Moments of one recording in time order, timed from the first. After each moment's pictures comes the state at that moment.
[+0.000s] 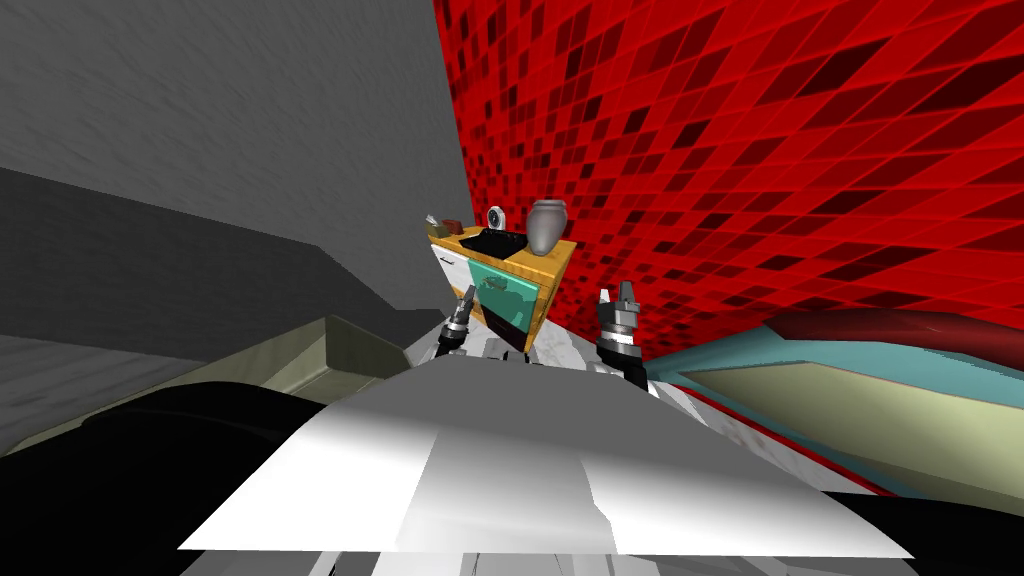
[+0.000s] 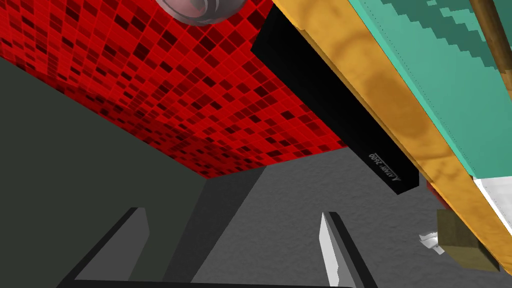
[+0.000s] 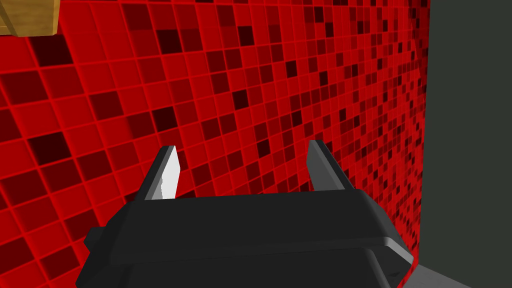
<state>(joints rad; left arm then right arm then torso) 0.43 0.14 -0.09 -1.92 -0.18 -0.73 -0.29 0.53 -0.04 -0.03 -2.22 0.01 -0.47 -0.03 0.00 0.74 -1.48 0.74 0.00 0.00</state>
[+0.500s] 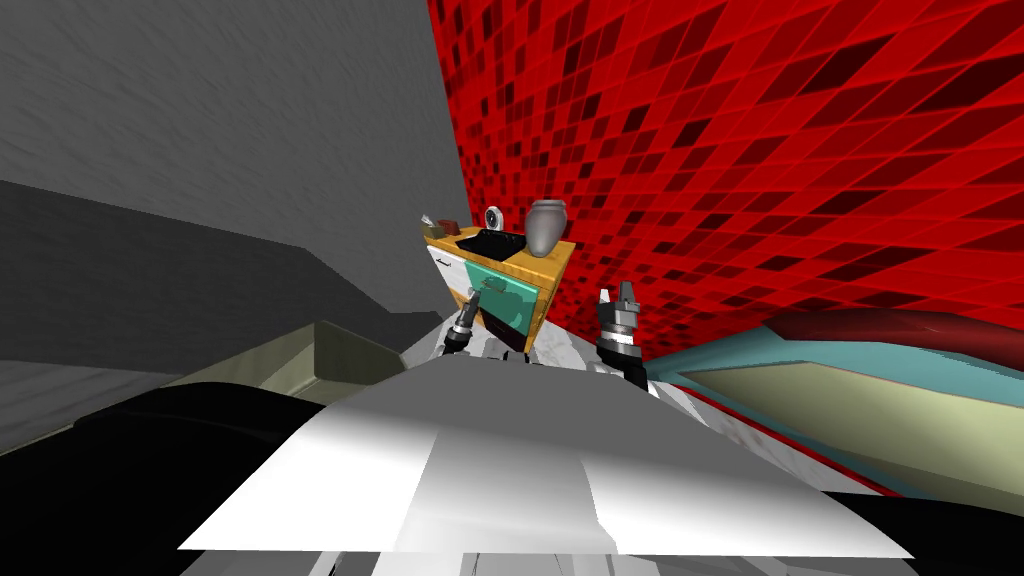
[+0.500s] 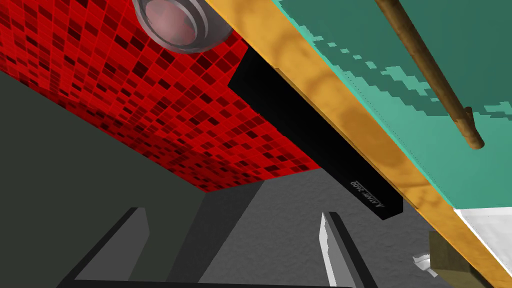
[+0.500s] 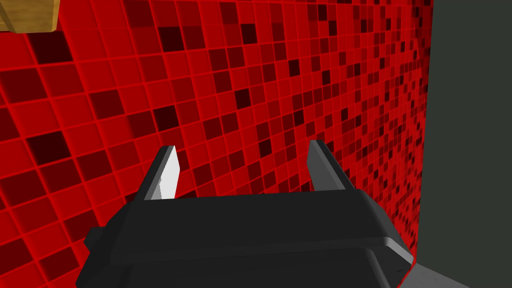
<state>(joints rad) 0.40 0.14 -0.11 -1.80 -0.19 -0.81 -0.32 0.53 -0.04 -0.03 -2.22 0.01 -0.47 -0.03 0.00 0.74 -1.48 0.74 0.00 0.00</state>
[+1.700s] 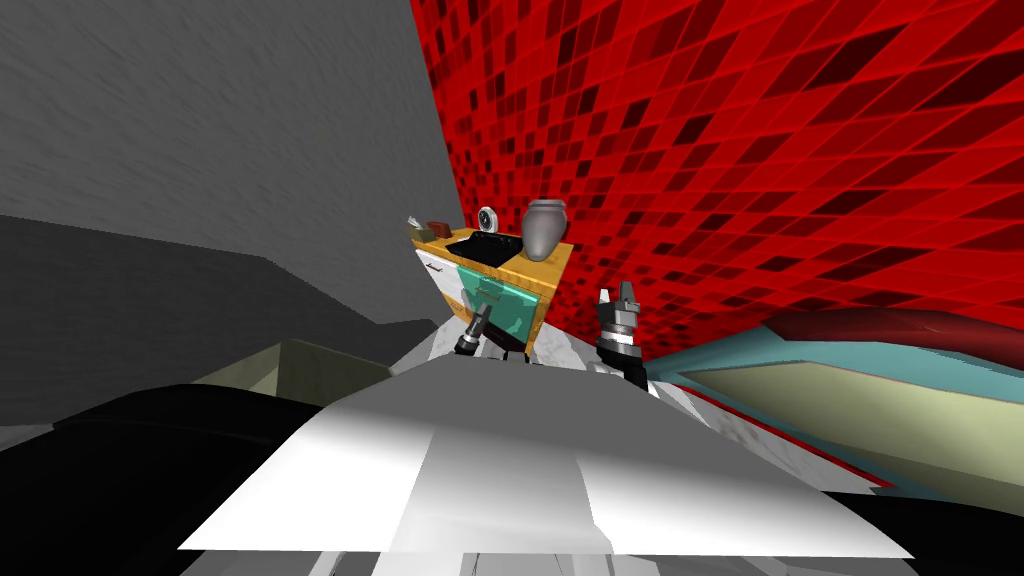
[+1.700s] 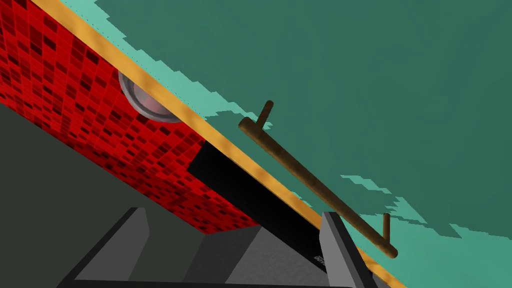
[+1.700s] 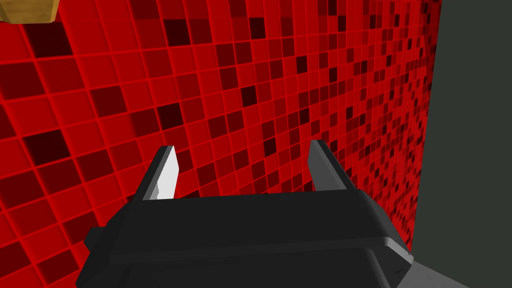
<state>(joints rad) 0.33 0.13 -0.15 -1.49 -0.24 -1.00 -0.41 0.53 -0.04 -0.03 -2.22 0.01 -0.47 -0.03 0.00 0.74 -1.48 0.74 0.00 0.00</state>
